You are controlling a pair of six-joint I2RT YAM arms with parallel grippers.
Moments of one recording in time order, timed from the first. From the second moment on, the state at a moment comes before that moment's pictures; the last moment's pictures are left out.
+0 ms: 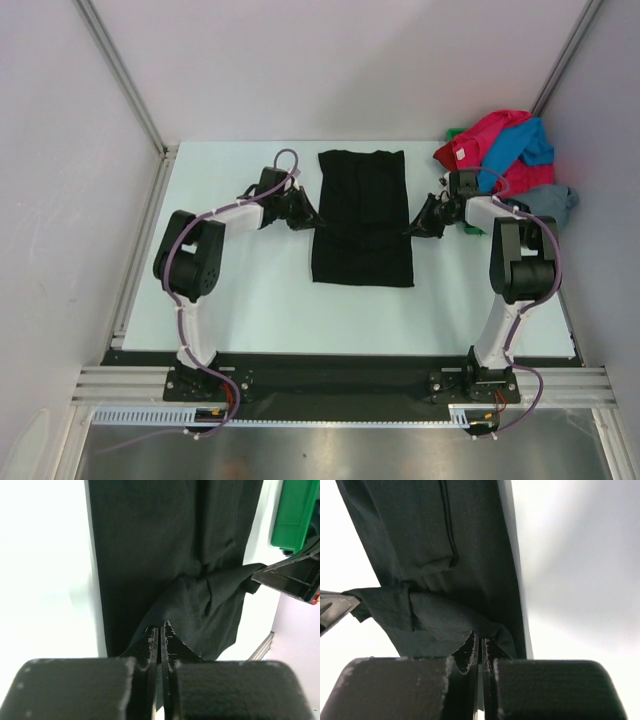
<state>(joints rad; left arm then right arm) -0.35 1.98 1.27 -0.07 0.49 -0.72 0.03 1.91 1.22 -0.37 -0.54 0.52</state>
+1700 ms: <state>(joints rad) -0.39 2.15 1.67 -0.19 0.41 -0.54 0.34 2.06 1.65 -0.36 0.08 0.37</state>
